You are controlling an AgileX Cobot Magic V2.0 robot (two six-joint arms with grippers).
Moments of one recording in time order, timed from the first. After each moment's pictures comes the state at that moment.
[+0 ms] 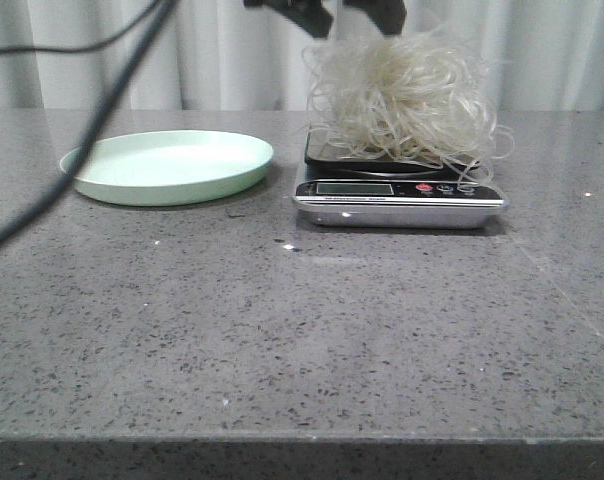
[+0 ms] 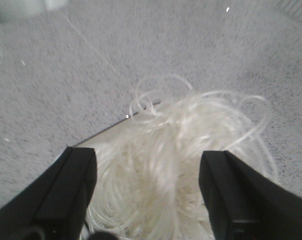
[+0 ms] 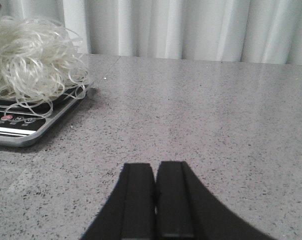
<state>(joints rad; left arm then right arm) -0.68 1.75 -1.53 -0.21 0.36 0.17 0.04 -0.01 0.03 0.06 0.09 -0.03</state>
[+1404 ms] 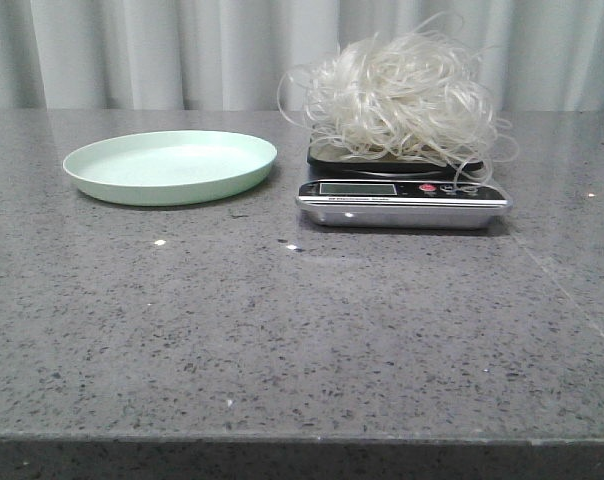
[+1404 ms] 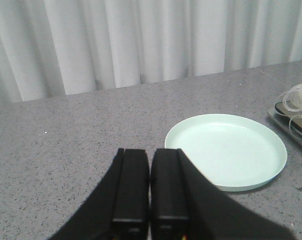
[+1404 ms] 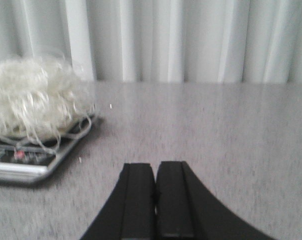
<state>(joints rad) -0.20 0.49 -0.46 -0.05 0.17 0.13 0.04 -0.01 -0.04 0.11 0.06 -0.03</state>
